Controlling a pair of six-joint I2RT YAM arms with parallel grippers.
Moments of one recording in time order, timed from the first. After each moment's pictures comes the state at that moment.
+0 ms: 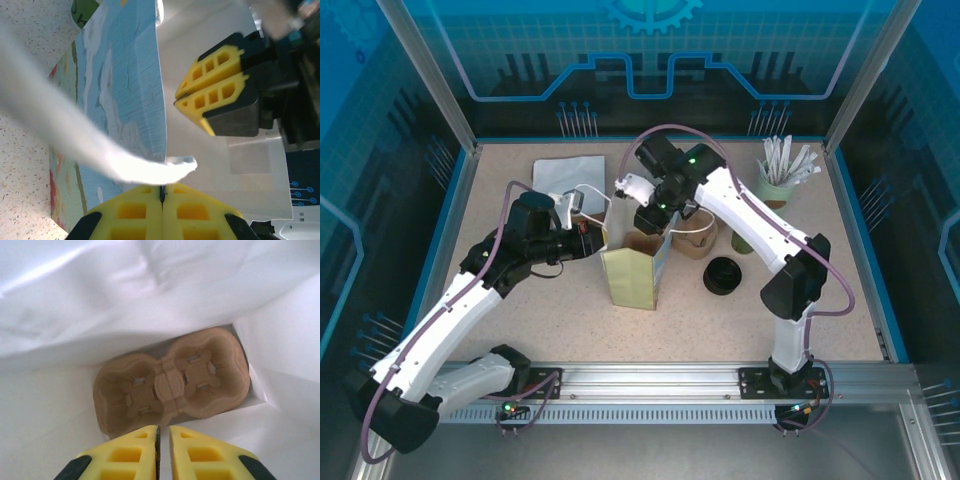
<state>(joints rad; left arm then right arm) -0.46 1.00 1.01 -0.62 0.35 -0.67 0.69 1.90 2.04 -1.31 -0.25 -0.30</state>
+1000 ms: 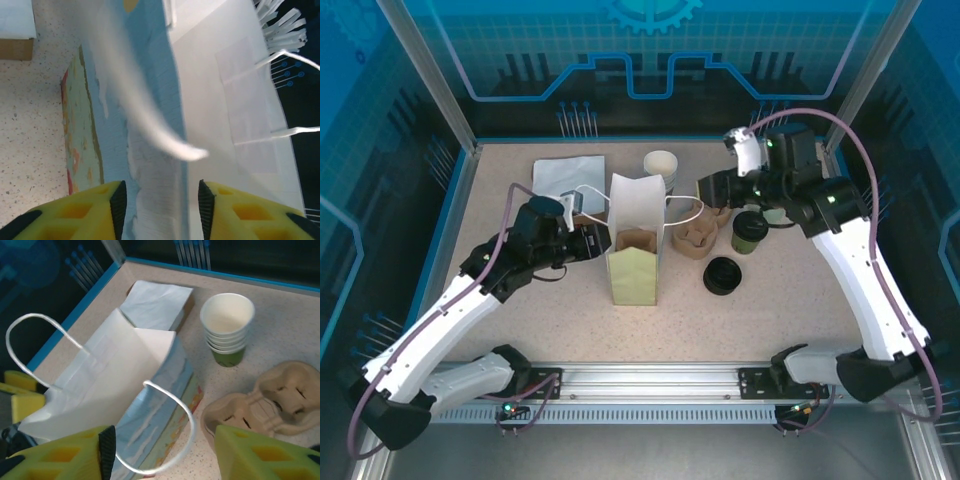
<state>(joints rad) -0.57 1.00 1.08 -0.70 0.12 -0.72 0.36 1.27 1.62 -0.97 -0.33 0.15</state>
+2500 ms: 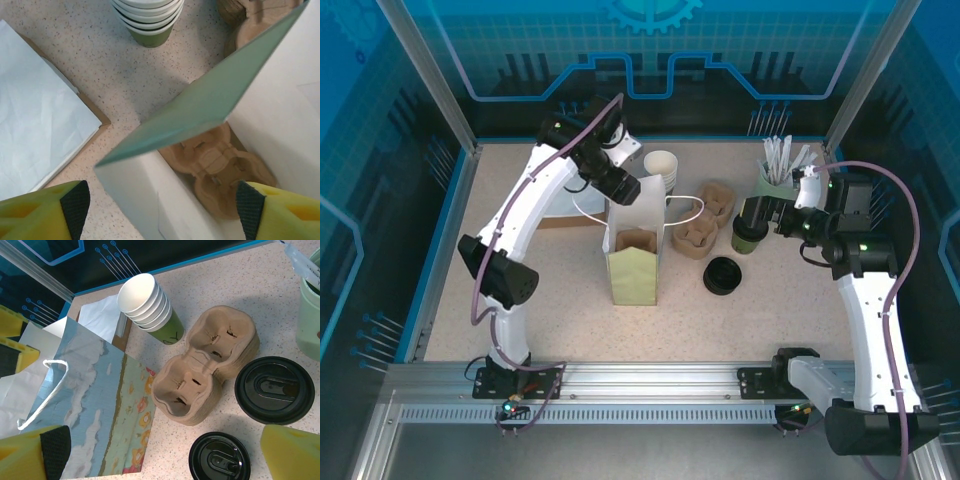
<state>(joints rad) -0.45 1.98 2.30 -1.47 0.08 0.15 -0.05 0.98 1.20 -0.88 -0.51 0.25</state>
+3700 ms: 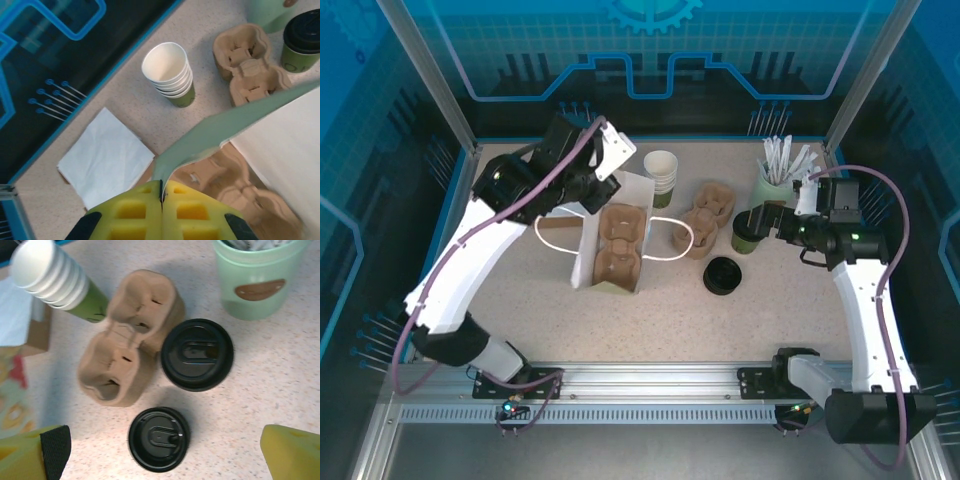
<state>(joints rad) -0.68 1.52 2.04 -1.25 -0.24 0.24 -0.05 1.05 1.17 -0.98 -0.25 0.21</state>
